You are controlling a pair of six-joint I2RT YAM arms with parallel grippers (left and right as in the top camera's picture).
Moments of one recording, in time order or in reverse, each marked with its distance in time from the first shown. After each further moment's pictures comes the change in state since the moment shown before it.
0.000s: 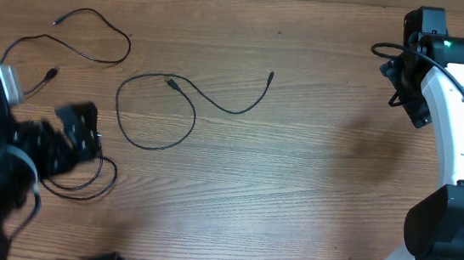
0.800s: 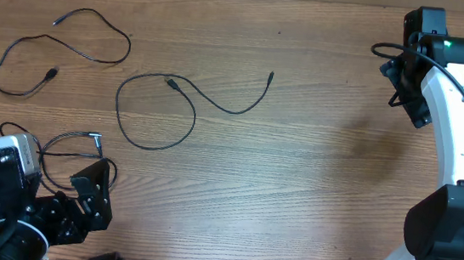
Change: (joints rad) left arm 0.000 -0.167 -0.003 -0.141 0.003 0.102; right arm 0.000 0.000 0.000 0.000 0.000 0.001
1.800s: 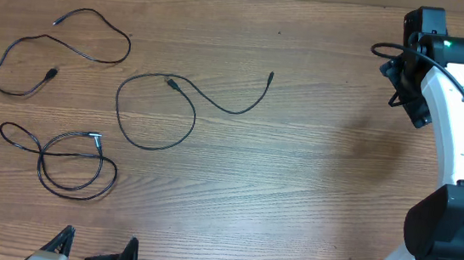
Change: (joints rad) left arm -0.169 -0.659 -0.550 0.292 0.000 -0.081; right arm 0.000 0.000 0.000 0.000 0.000 -0.001
